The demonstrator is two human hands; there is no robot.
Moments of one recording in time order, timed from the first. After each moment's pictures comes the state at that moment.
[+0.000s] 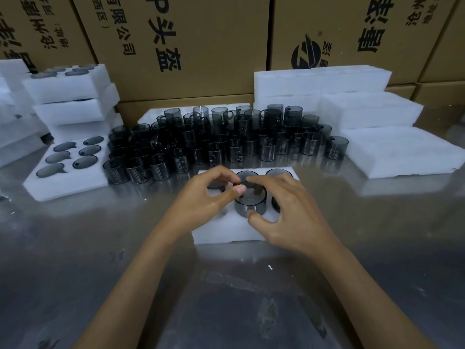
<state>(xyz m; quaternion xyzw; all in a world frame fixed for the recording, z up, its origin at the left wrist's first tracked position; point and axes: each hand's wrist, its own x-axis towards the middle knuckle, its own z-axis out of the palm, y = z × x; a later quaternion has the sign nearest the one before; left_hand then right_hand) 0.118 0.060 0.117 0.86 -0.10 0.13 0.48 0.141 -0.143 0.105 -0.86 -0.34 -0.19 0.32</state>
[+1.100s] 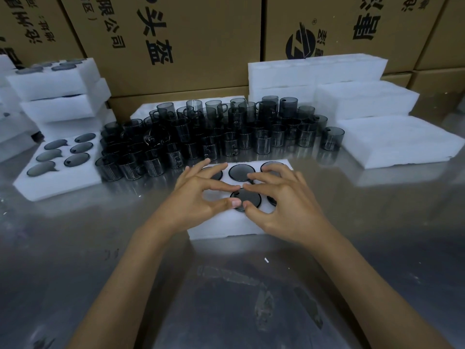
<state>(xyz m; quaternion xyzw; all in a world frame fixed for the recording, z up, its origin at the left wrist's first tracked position) 0.114 0.063 0.119 0.94 -0.09 0.07 0.32 0.151 -0.146 0.097 -0.89 -0.33 -0.18 0.25</state>
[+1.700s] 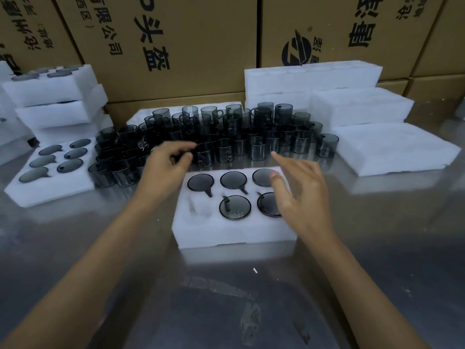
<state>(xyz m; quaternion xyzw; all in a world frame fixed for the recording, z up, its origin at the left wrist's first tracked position) 0.161 0.095 0.135 0.89 0.03 0.27 0.38 0.168 -0.165 0.101 -0.81 -0.20 -0.30 0.47</state>
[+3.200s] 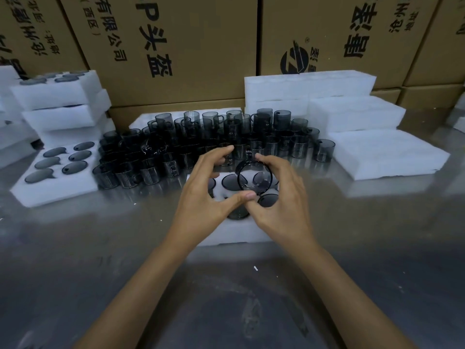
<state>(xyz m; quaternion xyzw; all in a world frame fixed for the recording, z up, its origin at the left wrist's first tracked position) 0.104 0.016 0.126 0.84 -0.13 0.31 0.43 0.155 -0.141 0.094 -0.80 -0.25 -0.30 0.47</state>
